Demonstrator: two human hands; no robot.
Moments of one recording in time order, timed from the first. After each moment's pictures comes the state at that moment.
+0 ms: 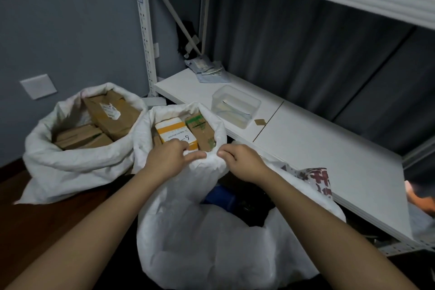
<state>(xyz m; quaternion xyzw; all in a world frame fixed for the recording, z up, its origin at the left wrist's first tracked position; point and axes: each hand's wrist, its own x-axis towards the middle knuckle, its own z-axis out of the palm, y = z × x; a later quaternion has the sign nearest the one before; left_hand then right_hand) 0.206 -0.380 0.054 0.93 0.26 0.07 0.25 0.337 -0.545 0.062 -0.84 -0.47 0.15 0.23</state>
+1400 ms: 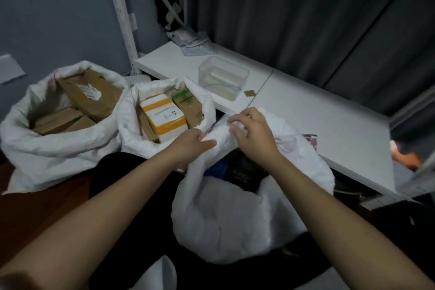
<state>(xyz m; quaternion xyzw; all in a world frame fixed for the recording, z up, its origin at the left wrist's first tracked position) 0.233 -0.446 0.035 0.84 0.23 -0.02 0.48 0.339 -0.598 0.041 -0.85 -0.41 -0.03 0.32</state>
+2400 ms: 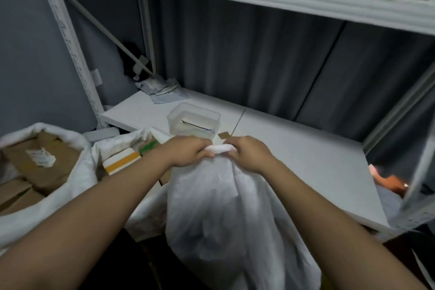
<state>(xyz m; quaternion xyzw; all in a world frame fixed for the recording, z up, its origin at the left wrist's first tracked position) 0.395 -0.413 0.081 0.99 -0.06 -0.06 0.10 0.466 -0.597 0.082 -0.91 -0.38 0.04 0.14</state>
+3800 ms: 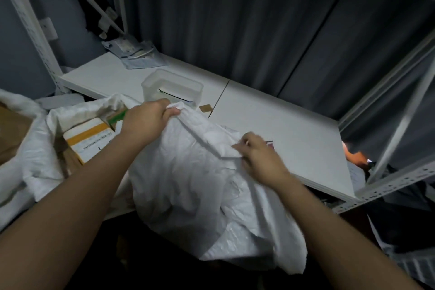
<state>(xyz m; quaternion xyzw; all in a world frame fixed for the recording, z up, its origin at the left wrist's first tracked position) 0.402 -0.387 0.026 0.96 0.14 0.16 0.17 0.454 -0.668 0.023 -0.92 -0.40 0.00 0.06</state>
